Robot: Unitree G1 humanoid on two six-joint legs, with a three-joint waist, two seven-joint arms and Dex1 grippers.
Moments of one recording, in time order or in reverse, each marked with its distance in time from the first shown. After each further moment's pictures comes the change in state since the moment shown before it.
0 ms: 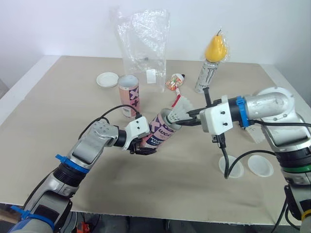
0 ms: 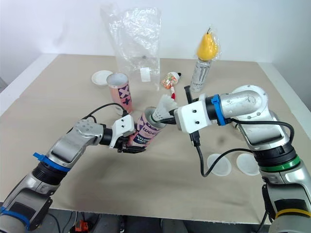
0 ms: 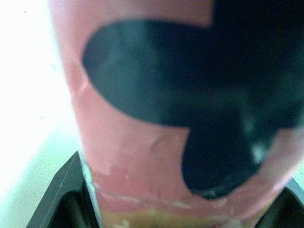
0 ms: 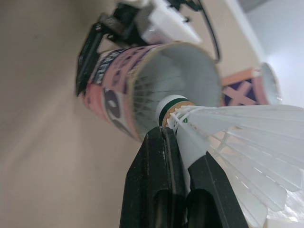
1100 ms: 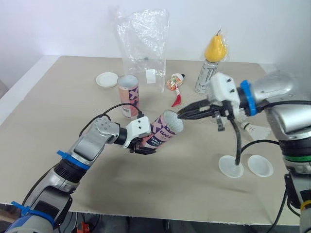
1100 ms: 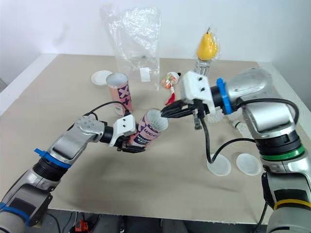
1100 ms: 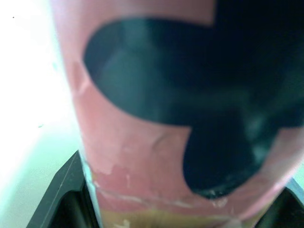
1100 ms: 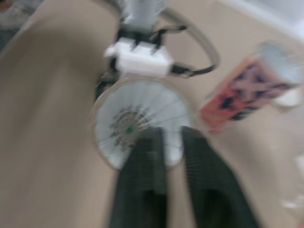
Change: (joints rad) left arm -0.049 0.011 -0.031 0.040 0.034 -0.044 -0.067; right arm -0.164 0.014 0.047 0.054 0.176 0.473 0.135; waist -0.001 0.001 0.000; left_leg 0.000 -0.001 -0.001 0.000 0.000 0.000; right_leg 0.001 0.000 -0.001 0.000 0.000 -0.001
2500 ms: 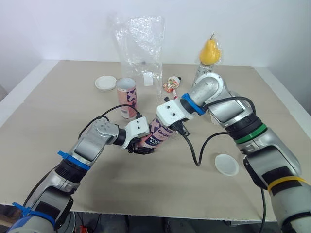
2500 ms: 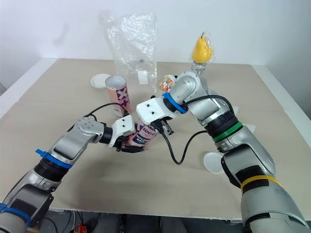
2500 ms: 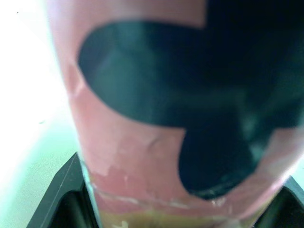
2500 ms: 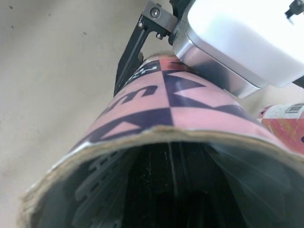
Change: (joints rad) left arm 0.014 -0.022 0.014 0.025 0.014 0.019 0.015; right arm -0.218 0.307 0.317 0.371 -0.363 -0.305 0.135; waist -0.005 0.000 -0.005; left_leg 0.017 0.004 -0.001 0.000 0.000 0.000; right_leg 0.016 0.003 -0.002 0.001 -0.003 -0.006
